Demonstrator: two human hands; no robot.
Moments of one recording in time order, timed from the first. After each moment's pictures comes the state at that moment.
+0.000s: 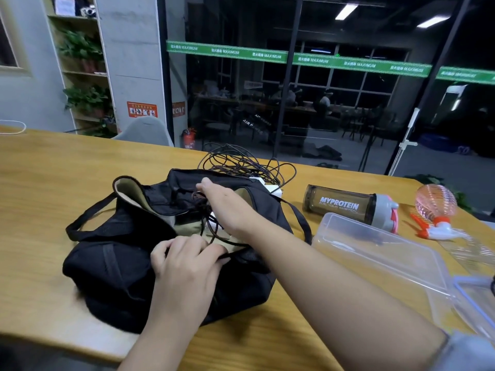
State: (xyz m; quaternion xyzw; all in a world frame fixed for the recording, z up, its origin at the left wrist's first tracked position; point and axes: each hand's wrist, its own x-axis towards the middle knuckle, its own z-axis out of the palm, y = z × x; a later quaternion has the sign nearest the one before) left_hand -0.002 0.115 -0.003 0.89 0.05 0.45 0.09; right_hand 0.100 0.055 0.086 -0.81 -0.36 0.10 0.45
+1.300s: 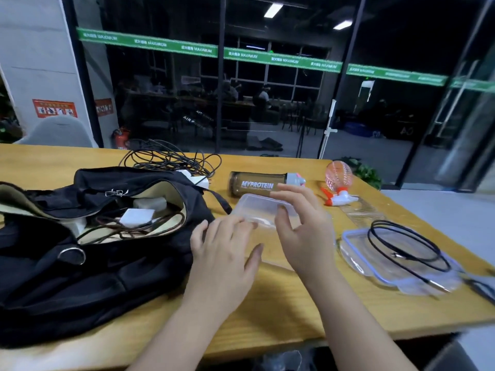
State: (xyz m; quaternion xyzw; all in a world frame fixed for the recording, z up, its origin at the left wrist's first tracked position) left_hand 0.026 -0.035 0.014 0.91 -0.10 0.36 0.17; right_hand 0.067 -0.171 0.048 -0.77 -0.25 -0.43 0.40
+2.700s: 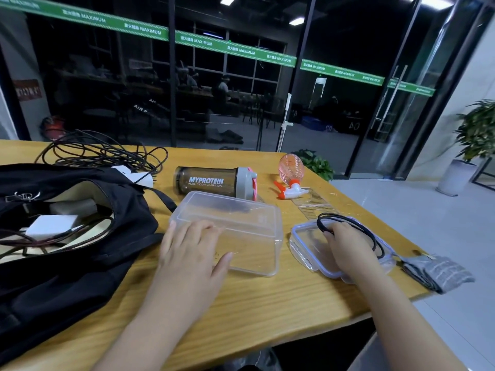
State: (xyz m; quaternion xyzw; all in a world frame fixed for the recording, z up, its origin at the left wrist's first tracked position) left_hand 0.048 -0.063 0.006 0.93 -0.14 0.29 0.16; right_hand 0.110 -0.366 0.007 -0.98 0.10 -0.14 0.10
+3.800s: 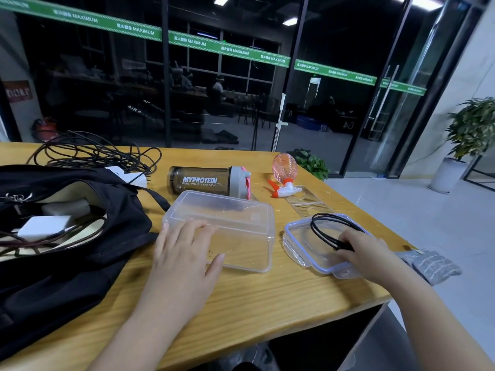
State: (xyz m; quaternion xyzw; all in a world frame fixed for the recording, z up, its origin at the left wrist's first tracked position) left_hand 0.047 -0.065 0.002 0.94 -0.13 0.28 0.16; right_hand 0.066 -0.387 0.035 -1.00 0.06 -0.04 0.02
